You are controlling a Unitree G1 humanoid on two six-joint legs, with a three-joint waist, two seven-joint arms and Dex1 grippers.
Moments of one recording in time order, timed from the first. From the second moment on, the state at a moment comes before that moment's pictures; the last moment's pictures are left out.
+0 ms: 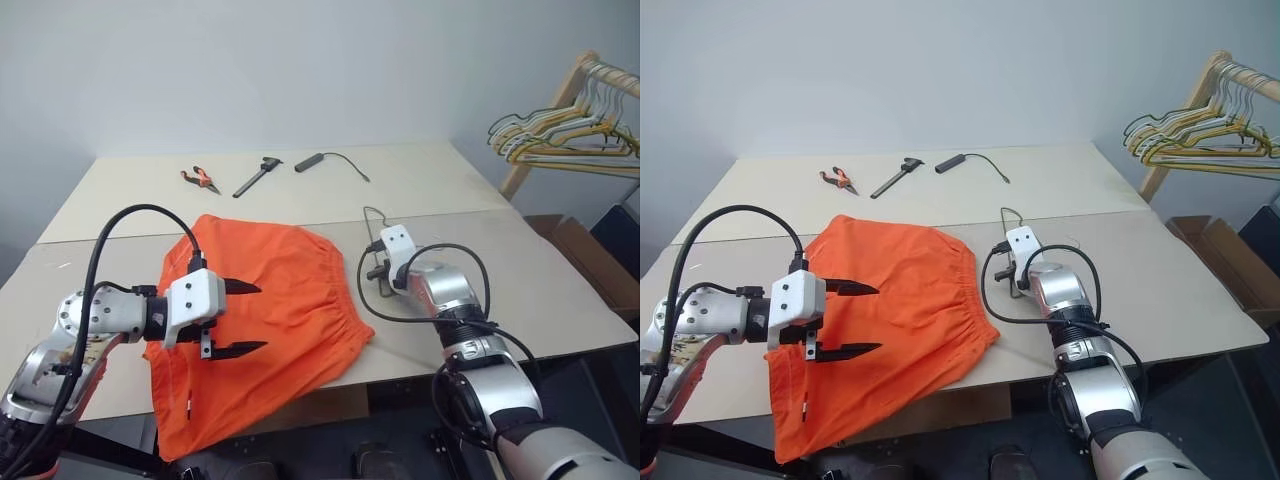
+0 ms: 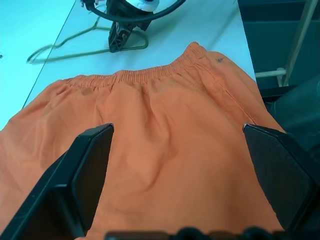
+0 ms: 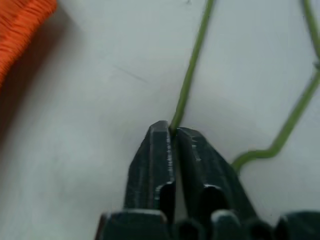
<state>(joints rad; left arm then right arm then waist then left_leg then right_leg) -0.11 0.91 0.06 -0.44 -0.36 0.33 -1.14 -0.80 -0.19 0.08 0.61 -0.05 0.79 0.31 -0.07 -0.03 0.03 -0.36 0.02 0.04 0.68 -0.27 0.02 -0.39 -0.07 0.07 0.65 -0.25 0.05</state>
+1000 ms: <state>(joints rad) -0.54 0.30 0.40 -0.10 -1.04 1.01 -0.24 -0.57 -0.20 -0.10 -0.10 0.18 0.78 0.26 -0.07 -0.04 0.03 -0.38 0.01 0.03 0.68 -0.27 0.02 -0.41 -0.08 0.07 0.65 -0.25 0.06</state>
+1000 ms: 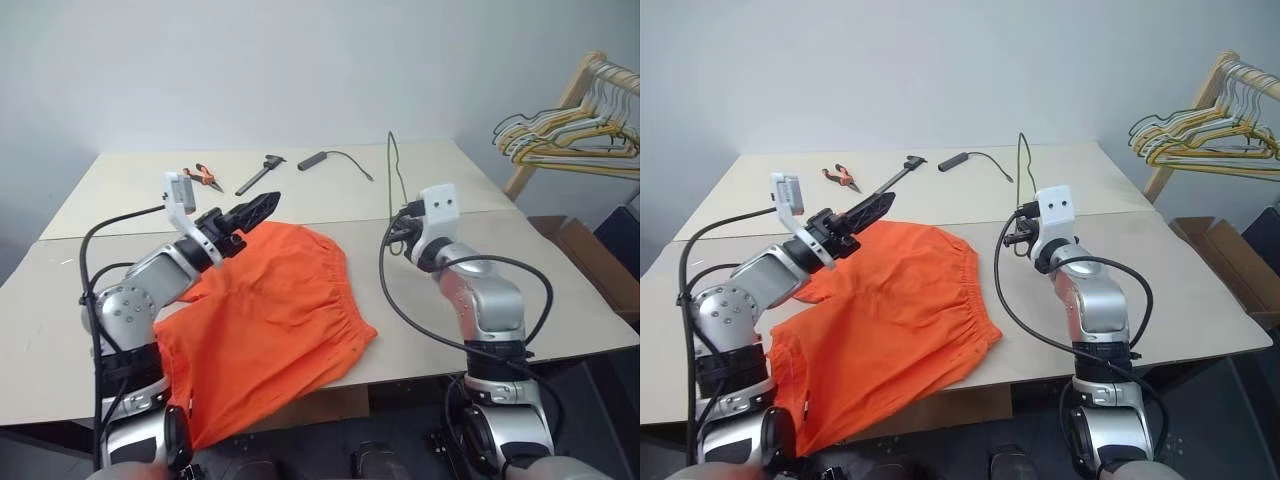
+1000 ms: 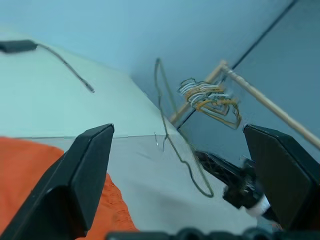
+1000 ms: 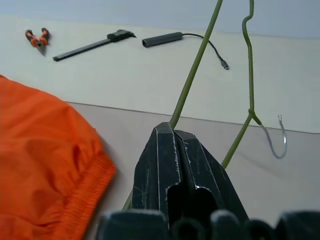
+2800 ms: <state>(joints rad) -0.98 0.05 0.33 0.61 -0.72 0.85 -0.15 -0.29 -0.31 0.31 -0.32 -0.03 0.49 0.36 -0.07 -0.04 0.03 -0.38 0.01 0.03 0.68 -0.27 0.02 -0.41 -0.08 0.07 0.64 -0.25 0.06</state>
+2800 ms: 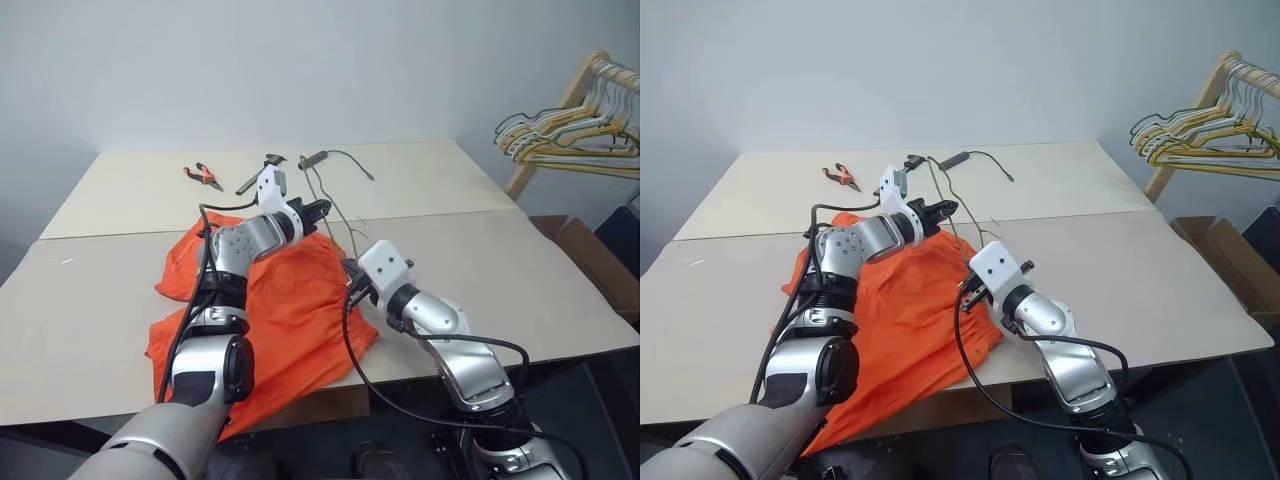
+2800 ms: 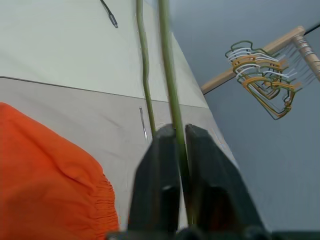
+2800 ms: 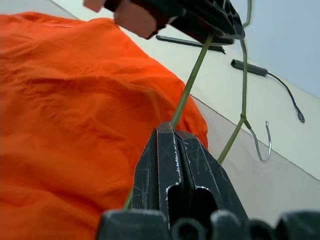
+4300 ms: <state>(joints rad) -0.78 0.42 0.42 0.24 -1.13 0.79 -1.23 -0.67 -0.53 0.12 0.02 0.92 1.01 1.12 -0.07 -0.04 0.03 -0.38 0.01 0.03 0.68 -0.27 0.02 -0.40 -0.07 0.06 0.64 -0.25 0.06</state>
